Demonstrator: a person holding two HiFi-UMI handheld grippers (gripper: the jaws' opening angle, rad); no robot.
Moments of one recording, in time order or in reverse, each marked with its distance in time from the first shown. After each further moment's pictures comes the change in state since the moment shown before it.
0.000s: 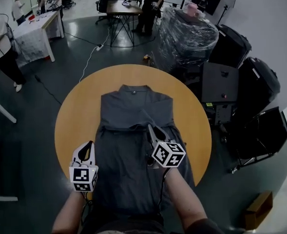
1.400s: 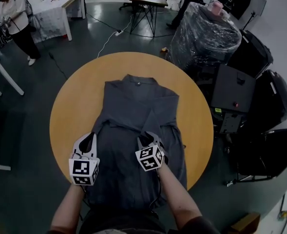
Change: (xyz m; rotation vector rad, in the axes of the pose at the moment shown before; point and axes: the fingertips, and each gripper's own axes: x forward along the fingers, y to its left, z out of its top) left arm 0.013 -0.062 -0.005 -0.073 0.037 0.147; right arm 0.007 -0.062 -0.137 -0.833 0.535 0.102
